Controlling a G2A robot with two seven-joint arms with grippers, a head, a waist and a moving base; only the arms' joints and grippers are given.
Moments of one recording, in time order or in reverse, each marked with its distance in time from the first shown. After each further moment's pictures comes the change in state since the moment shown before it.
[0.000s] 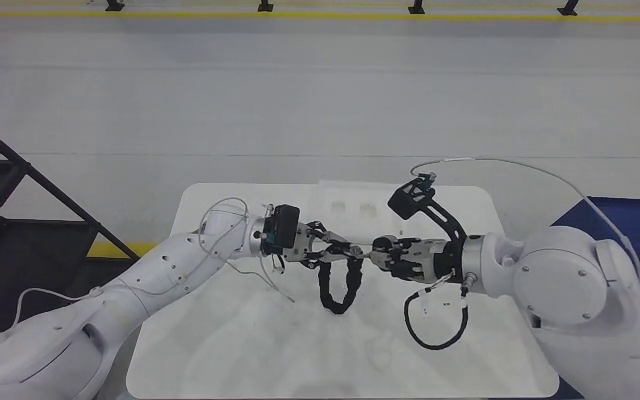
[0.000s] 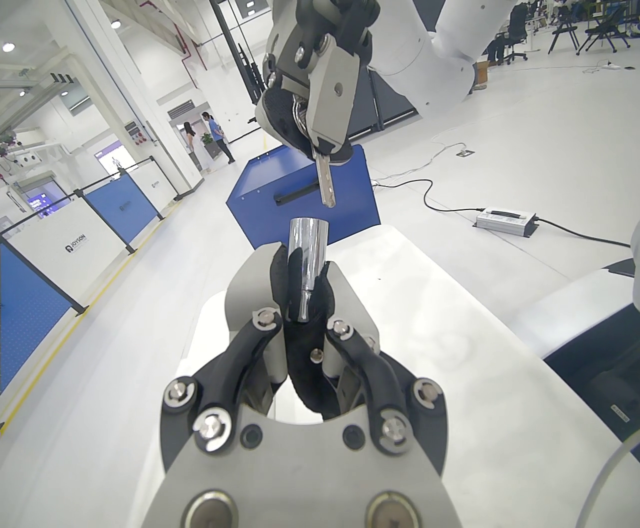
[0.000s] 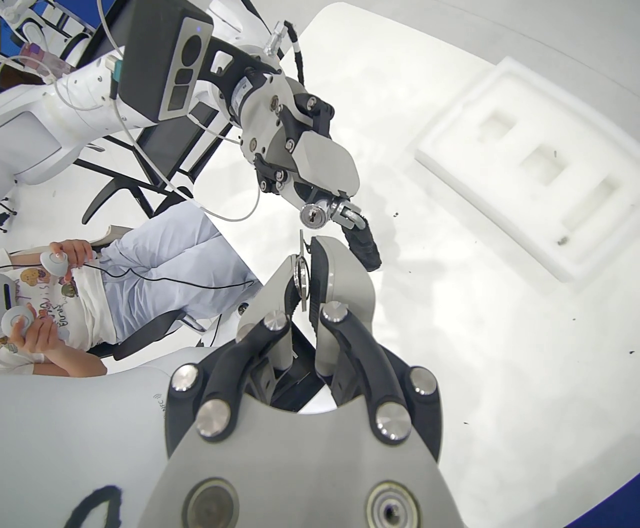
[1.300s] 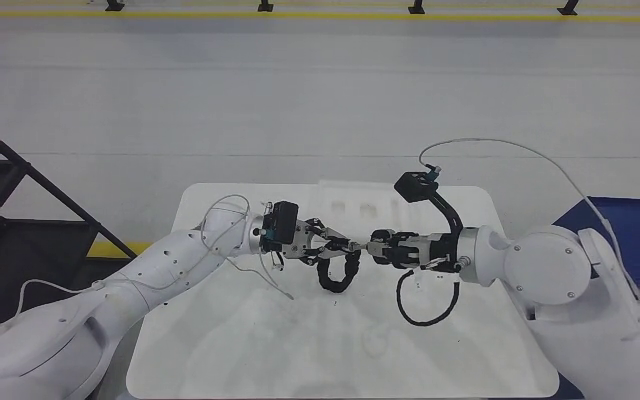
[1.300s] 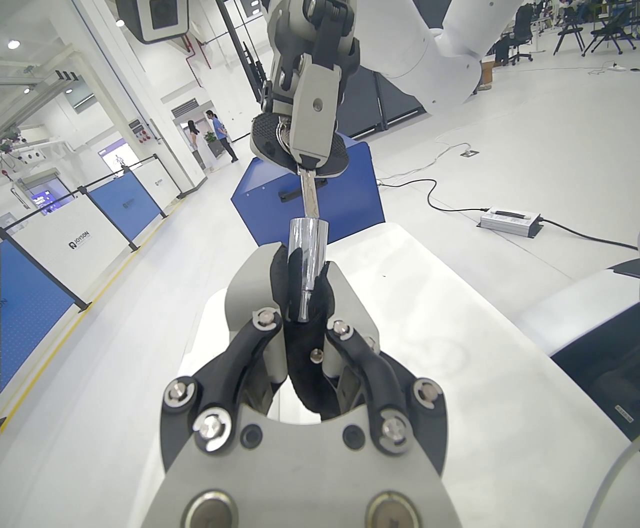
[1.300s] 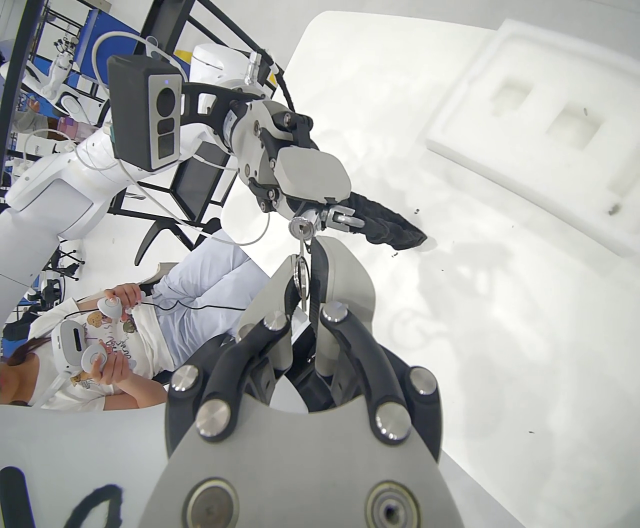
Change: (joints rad) left arm -0.048 -0.006 0.076 0.038 -0.043 0.021 0.020; right arm 0.008 0.006 -0.026 0.073 0.103 0.136 -0.097
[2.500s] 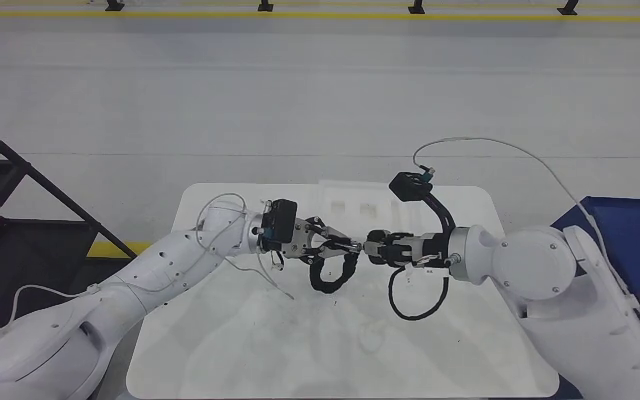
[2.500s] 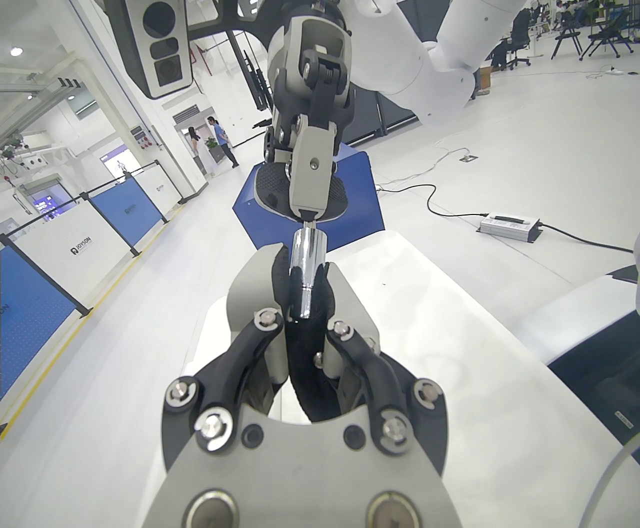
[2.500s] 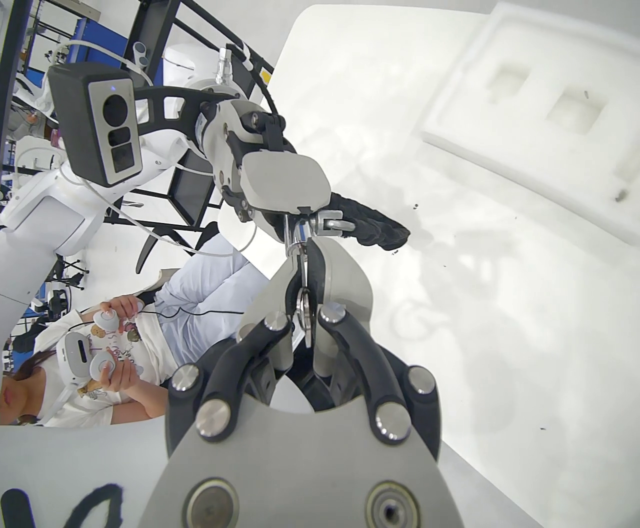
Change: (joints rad) left arm 0.034 0.017 -0.072 -0.055 0.003 -0.030 -0.030; right arm 0.025 0.004 -0.053 0.026 0.011 0.048 -0.032
